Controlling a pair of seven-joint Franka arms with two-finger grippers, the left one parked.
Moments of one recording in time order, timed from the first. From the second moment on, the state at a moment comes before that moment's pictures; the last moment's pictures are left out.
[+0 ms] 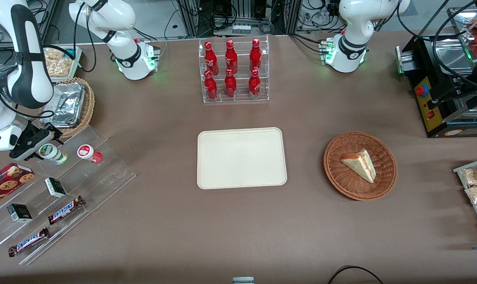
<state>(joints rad) -0.19 -0.01 -0.13 -2.26 -0.03 2.35 -1.14</state>
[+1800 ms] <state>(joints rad) 0.51 0.15 -0.10 -1.92 0.06 2.00 0.02</state>
